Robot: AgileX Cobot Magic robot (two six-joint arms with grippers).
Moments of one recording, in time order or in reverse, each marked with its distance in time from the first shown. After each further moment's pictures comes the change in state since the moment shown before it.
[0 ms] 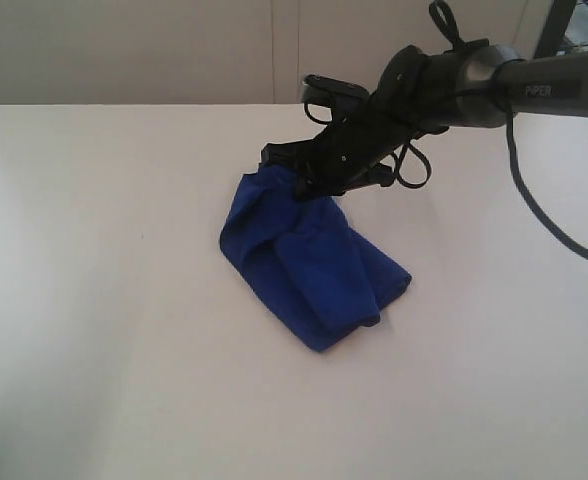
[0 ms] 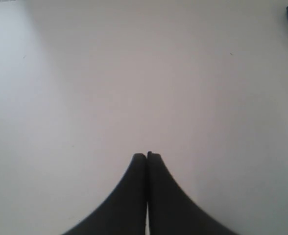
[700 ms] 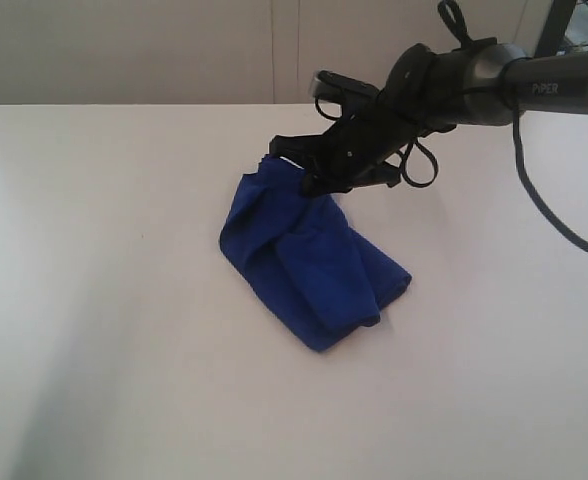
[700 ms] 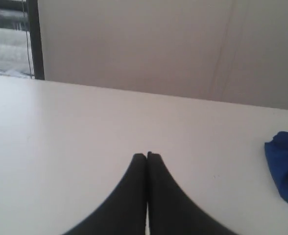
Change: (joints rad) left arm 0.000 0.116 -0.105 -0.011 -0.304 -0.213; right arm -0.015 0.000 0.000 0.000 -0.012 0.070
